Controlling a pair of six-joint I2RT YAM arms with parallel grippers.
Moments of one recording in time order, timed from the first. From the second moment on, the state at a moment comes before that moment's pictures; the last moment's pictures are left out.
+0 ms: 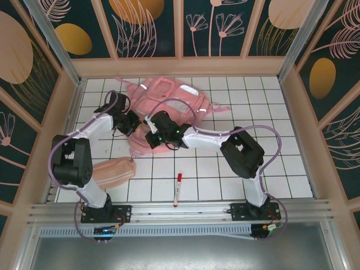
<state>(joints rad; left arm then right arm) -0.17 1.71 1.15 -0.57 0.29 -1.01 0.96 2.01 1.39 -0.13 -0.12 0.26</state>
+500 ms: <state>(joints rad) -0.19 1.80 1.36 -0.70 0.29 -0.73 0.66 1.71 1.04 -0.17 -0.13 0.11</state>
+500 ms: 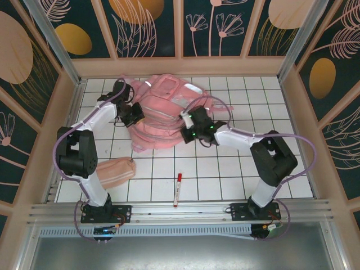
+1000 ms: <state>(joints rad) -0.19 1.80 1.33 -0.56 0.36 -0.49 0.43 1.95 1.31 -0.27 -0.12 0.13</state>
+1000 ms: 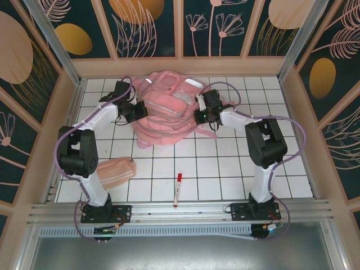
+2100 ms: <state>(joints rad) -0.34 1.65 1.36 -0.67 0.35 -0.54 0.34 1.66 1.03 -0.27 -0.49 -0.58</state>
